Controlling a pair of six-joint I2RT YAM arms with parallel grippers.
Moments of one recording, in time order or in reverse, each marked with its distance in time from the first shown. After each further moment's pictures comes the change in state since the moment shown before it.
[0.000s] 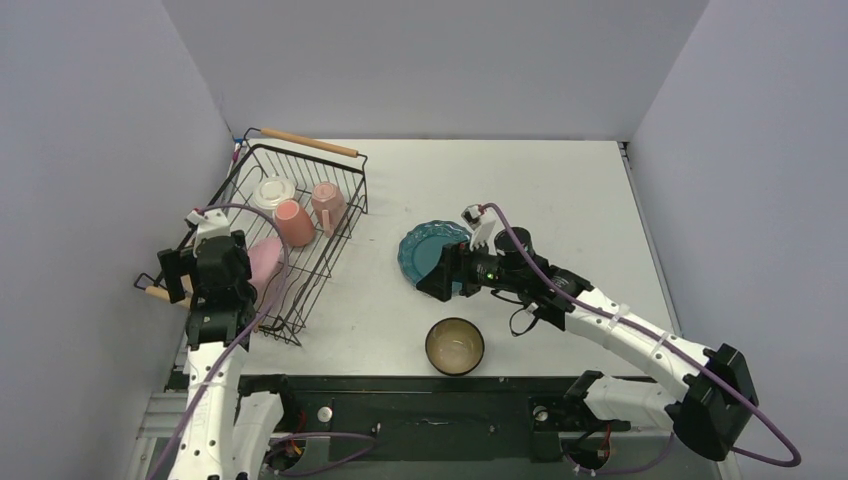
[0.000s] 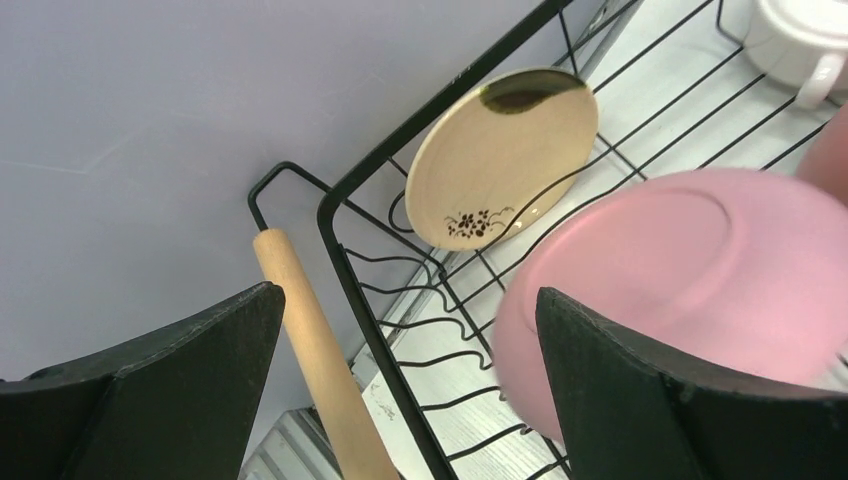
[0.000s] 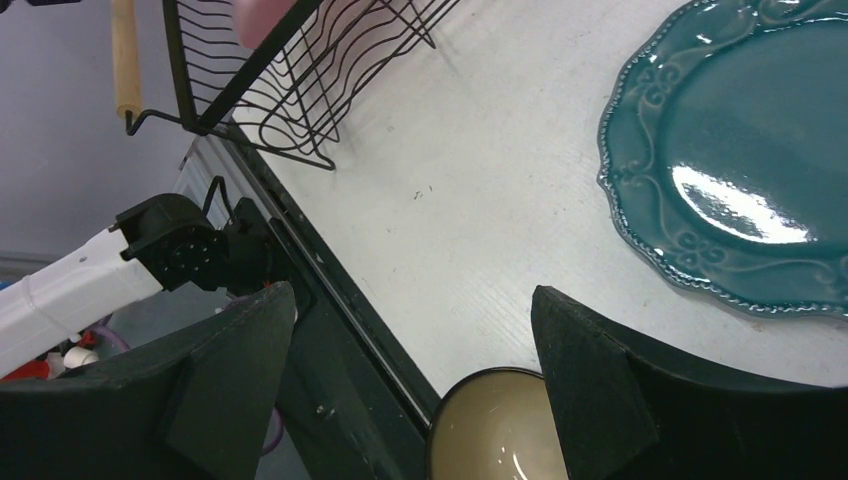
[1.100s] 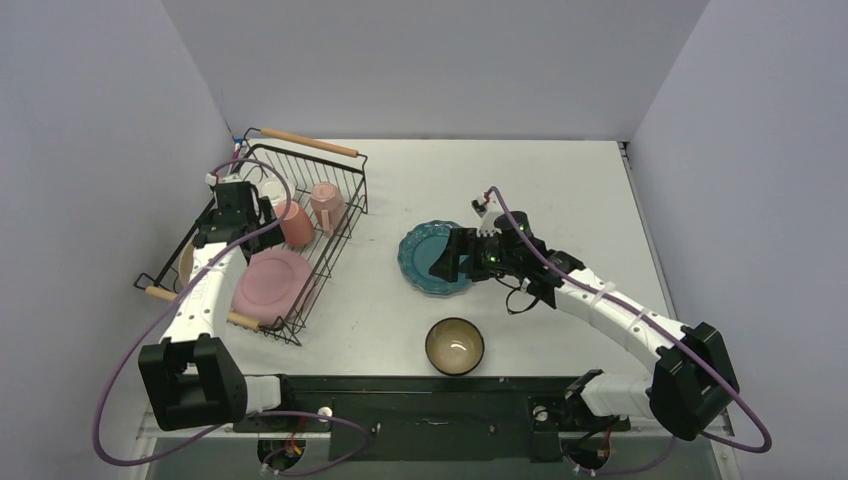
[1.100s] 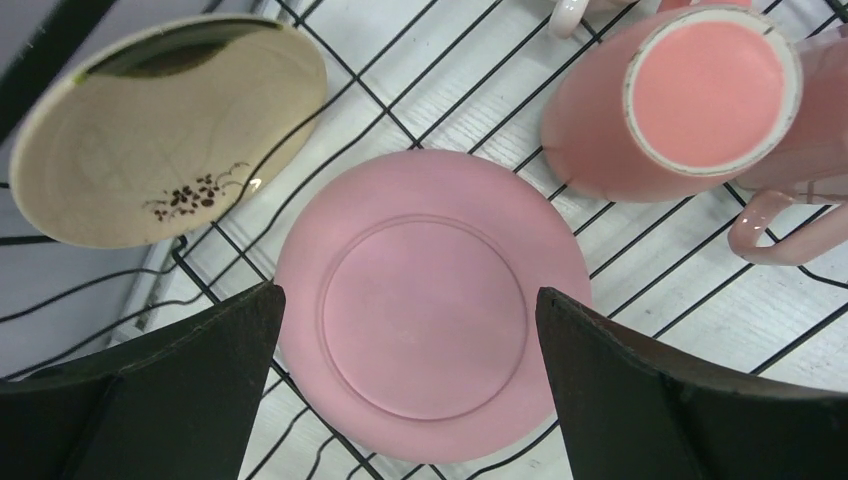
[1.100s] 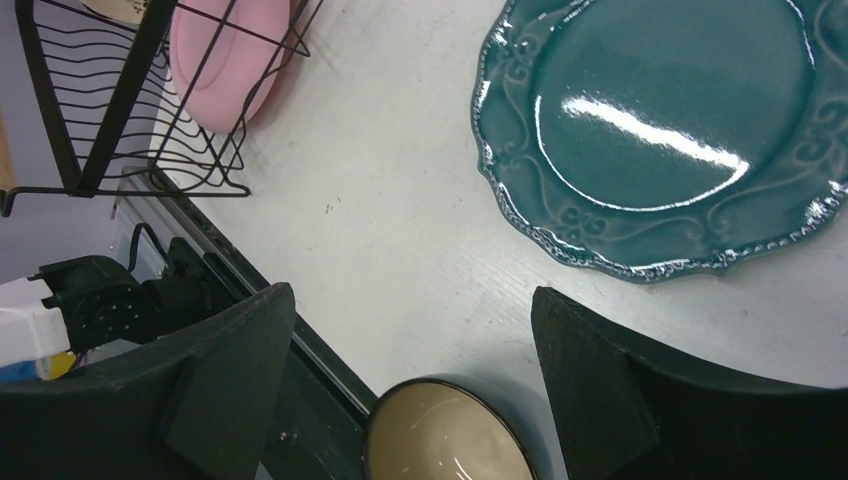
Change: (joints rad) left arm -0.010 0.560 0.336 -0.187 0.352 -0.367; right arm -0.152 0.128 0.029 -0.070 -0.018 0.010
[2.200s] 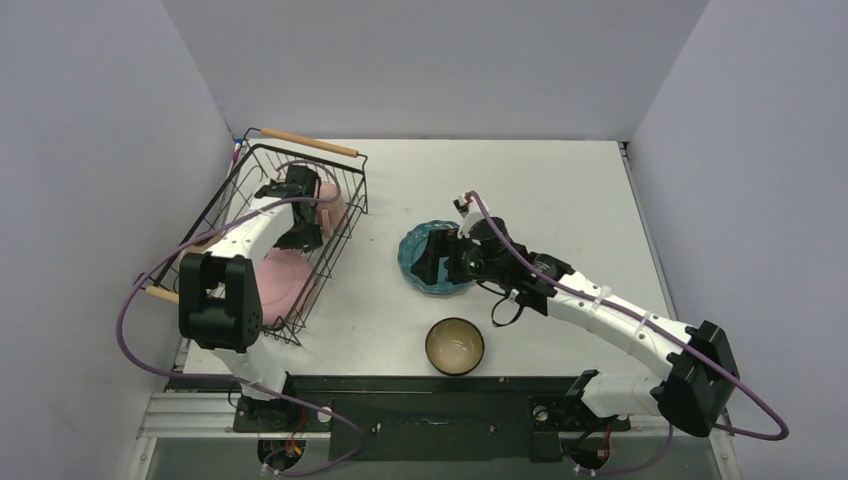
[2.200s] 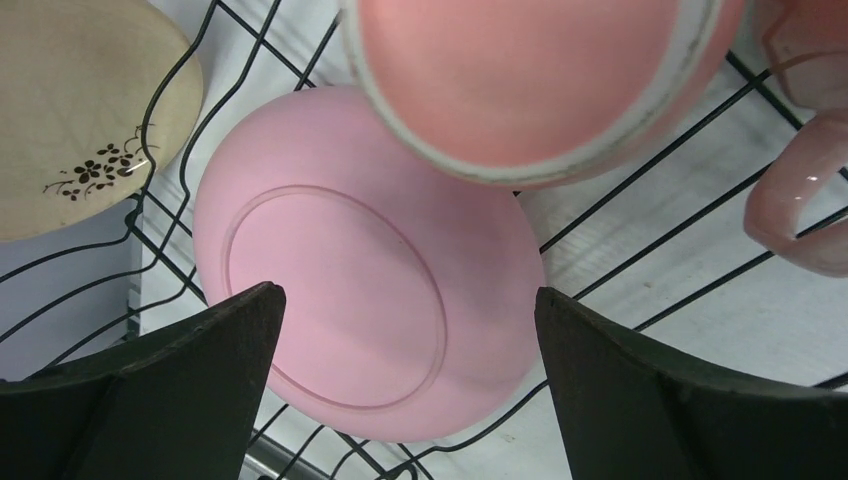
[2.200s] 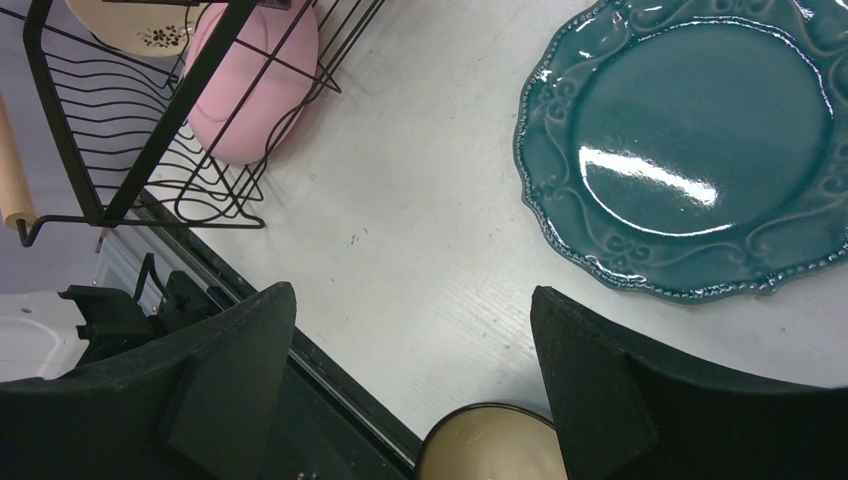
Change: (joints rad) left arm -0.225 0.414 0.250 -0.251 -0.159 -0.145; right arm 0.202 0.025 0.140 -0.066 0.272 0.045
